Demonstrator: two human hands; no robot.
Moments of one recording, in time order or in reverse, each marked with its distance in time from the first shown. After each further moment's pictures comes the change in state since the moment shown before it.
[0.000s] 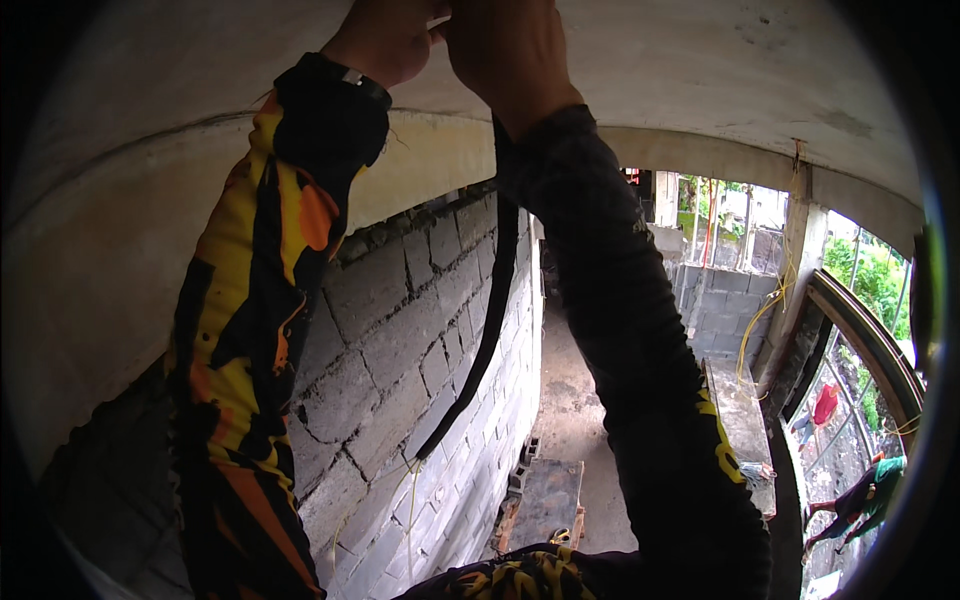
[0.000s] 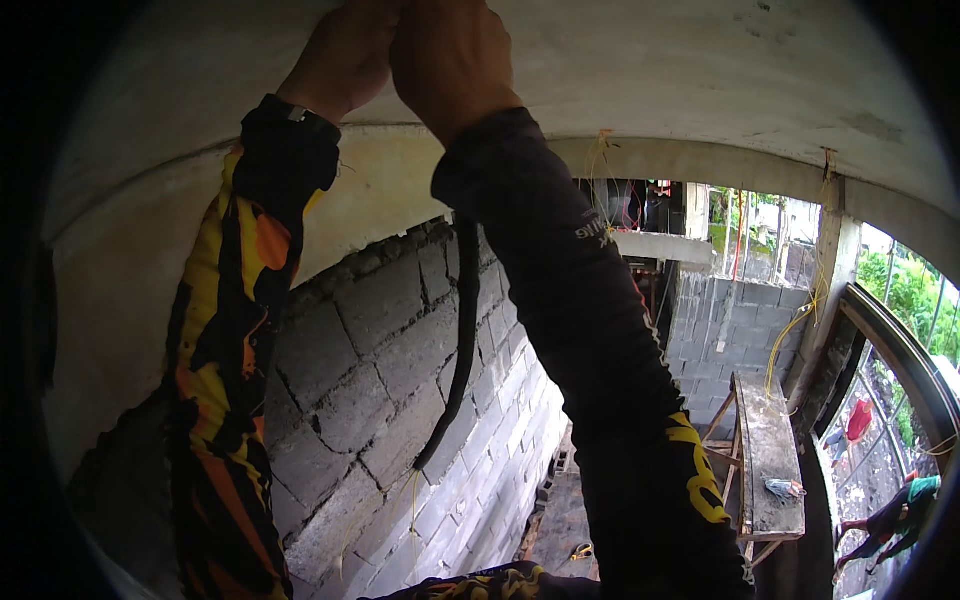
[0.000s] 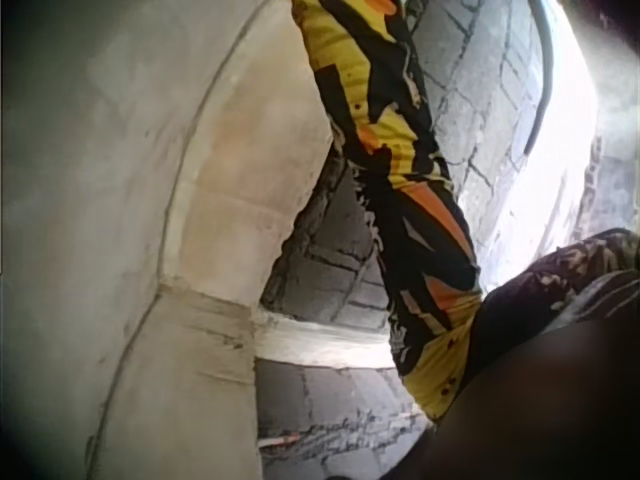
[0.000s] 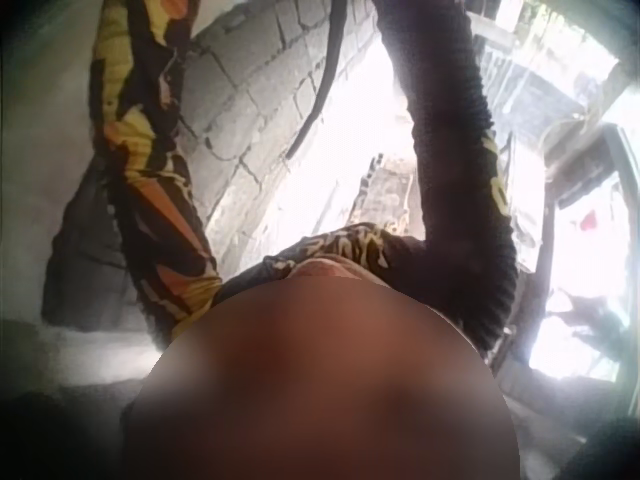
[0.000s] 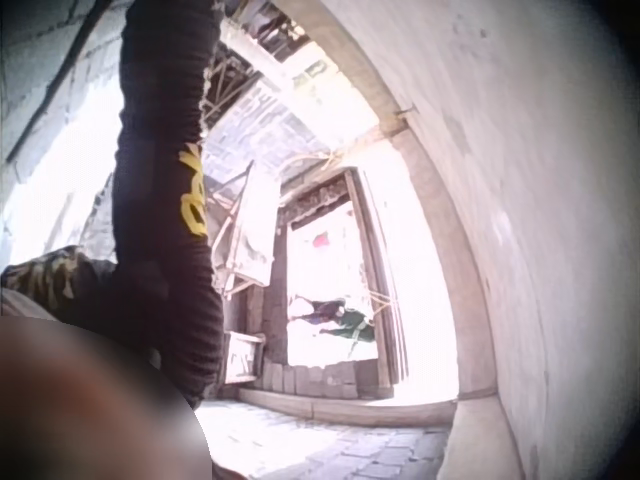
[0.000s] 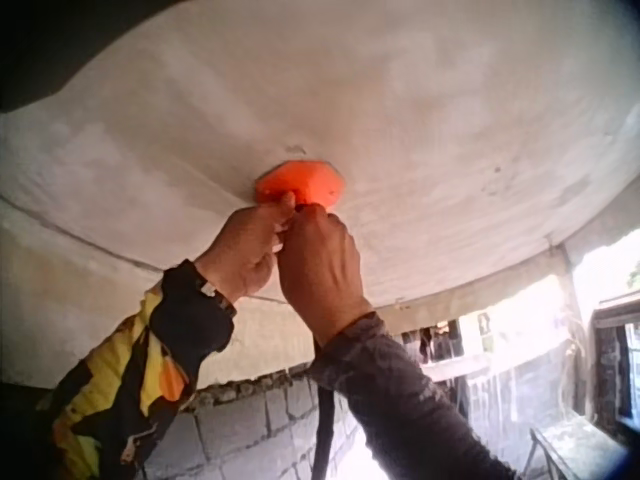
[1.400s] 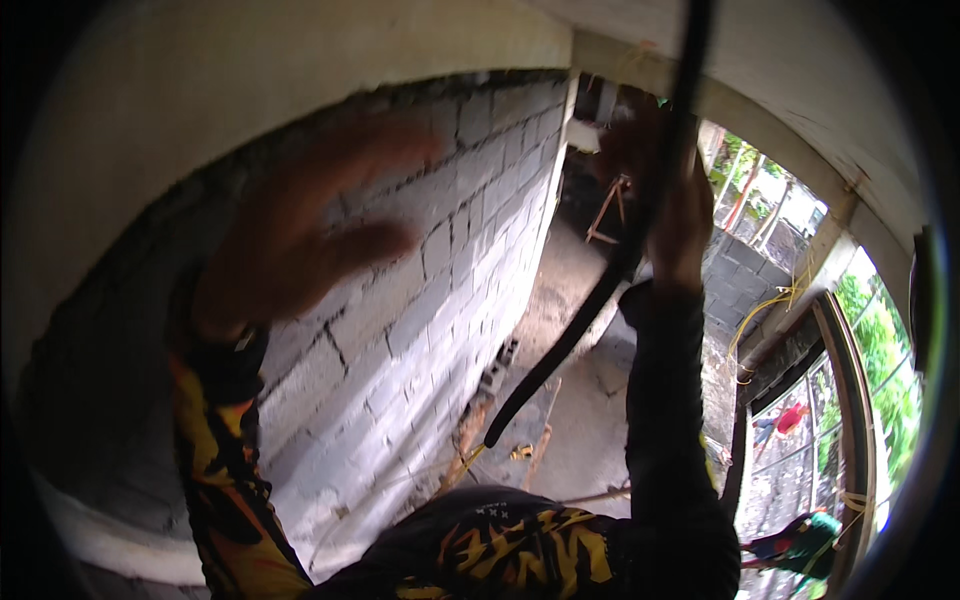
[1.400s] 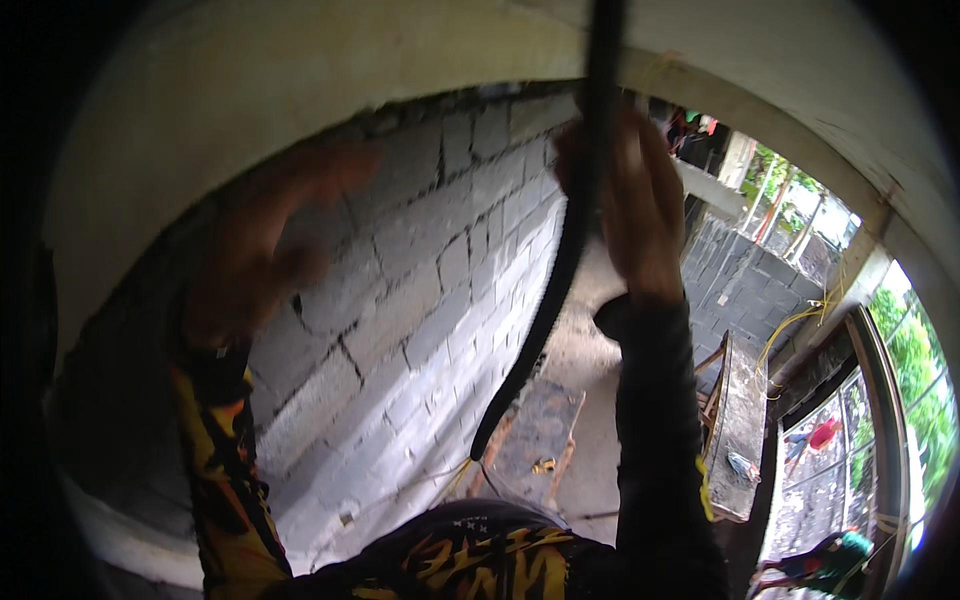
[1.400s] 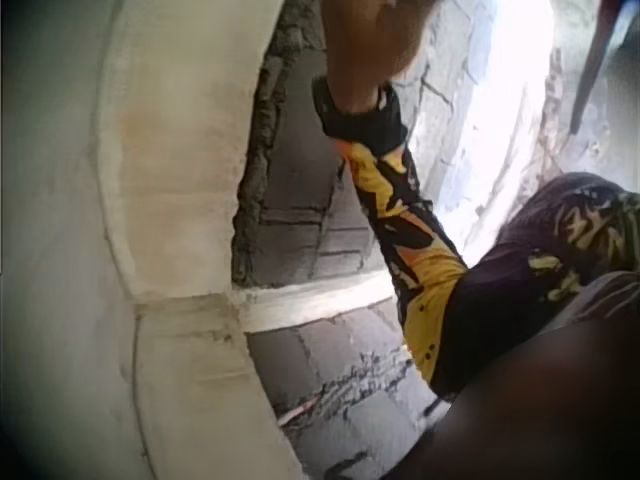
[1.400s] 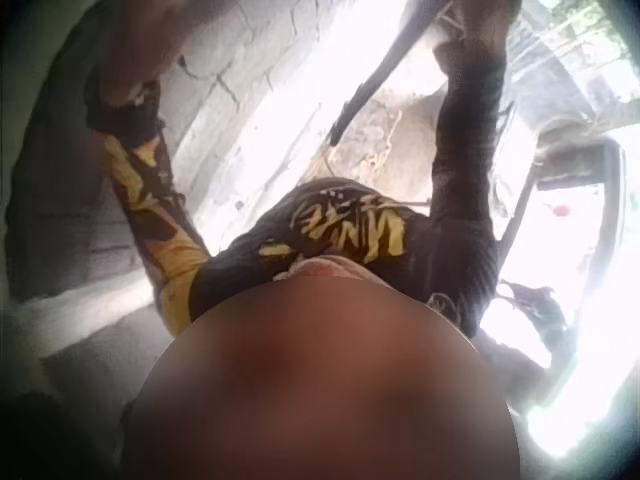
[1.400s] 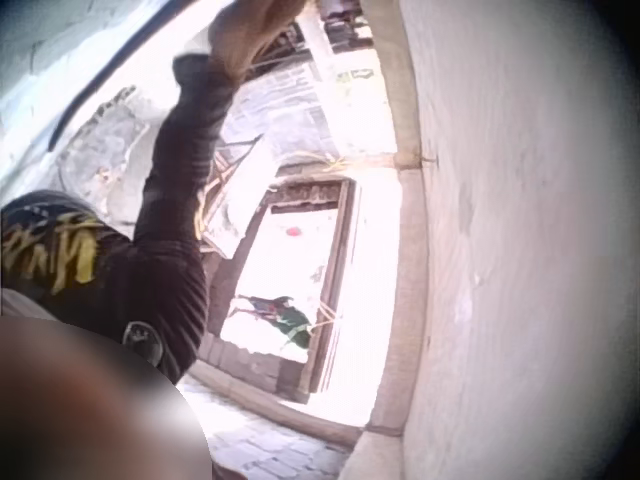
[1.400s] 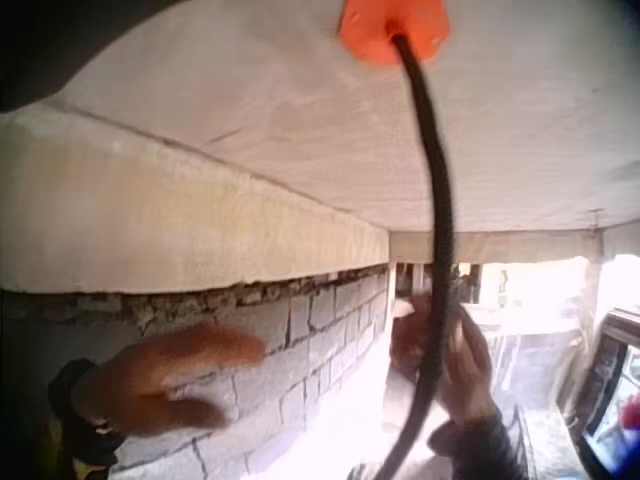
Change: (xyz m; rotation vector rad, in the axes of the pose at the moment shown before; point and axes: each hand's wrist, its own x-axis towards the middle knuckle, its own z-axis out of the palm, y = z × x) left_hand -0.283 -0.031 -0.081 1.058 -0.317 0.035; right_hand -0.218 -0.005 -0.090 1.093 -0.319 0.940
